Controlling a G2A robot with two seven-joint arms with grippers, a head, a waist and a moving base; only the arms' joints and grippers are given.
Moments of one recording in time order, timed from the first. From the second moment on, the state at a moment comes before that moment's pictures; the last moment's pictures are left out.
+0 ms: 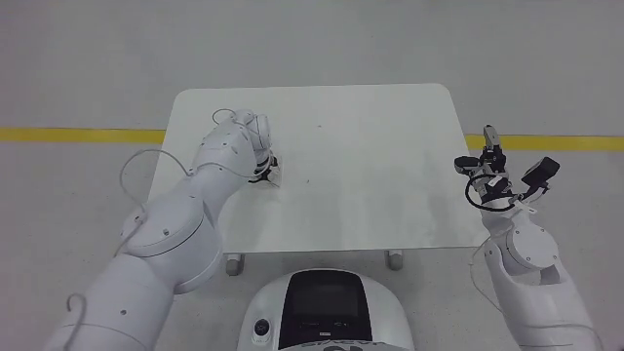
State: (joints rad) left arm 0.41 -1.60 -0.19 -0.17 0.09 0.31 -0.95; right arm -1.73 -1.15 1.60 -1.80 0.42 0.00 0.00
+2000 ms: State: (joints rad) left arm 0.27 -1.41 -0.33 -0.26 -0.05 -0.30 -1.08; right arm -1.73 -1.15 1.60 -1.80 0.42 0.00 0.00
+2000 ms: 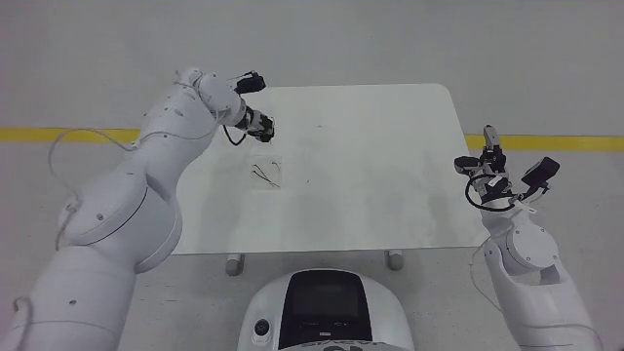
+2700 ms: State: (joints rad) left arm 0.40 -1.16 -0.51 -0.67 -0.29 -0.34 -1.39; right arm -1.73 -1.15 1.60 -1.80 0.42 0.00 0.00
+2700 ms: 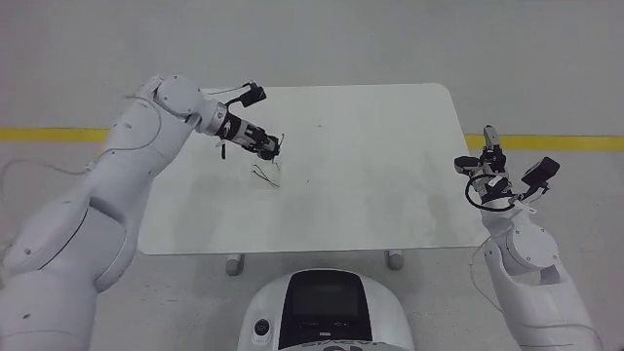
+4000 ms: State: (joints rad) left arm 0.57 -0.84 -0.53 -1.08 -0.84 -0.34 -1.39; right arm -1.73 -1.15 1.60 -1.80 0.42 0.00 0.00
